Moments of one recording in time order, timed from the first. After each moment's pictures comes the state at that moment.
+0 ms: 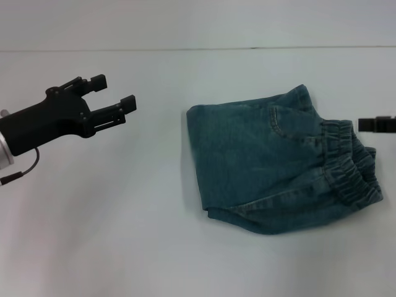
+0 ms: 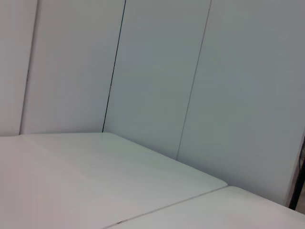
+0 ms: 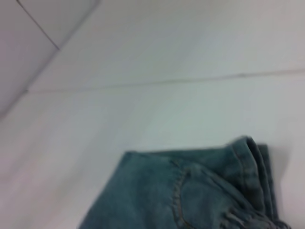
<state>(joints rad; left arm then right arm) -0.34 -2.16 0.80 0.89 1.69 1.39 -1.44 0.46 2.05 -0.56 -1.12 -2.27 -1.61 2.18</state>
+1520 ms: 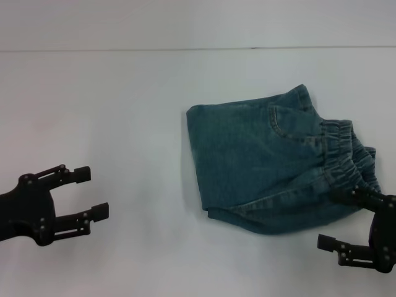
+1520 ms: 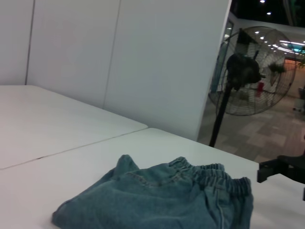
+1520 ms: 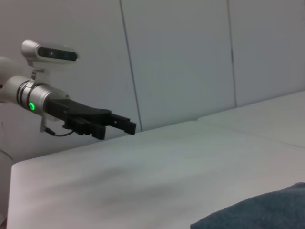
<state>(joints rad) -0.29 -2.12 0.47 0.85 2.06 1.86 -1.26 0.26 2.10 -0.48 -0.65 -2.07 -1.83 0.98</state>
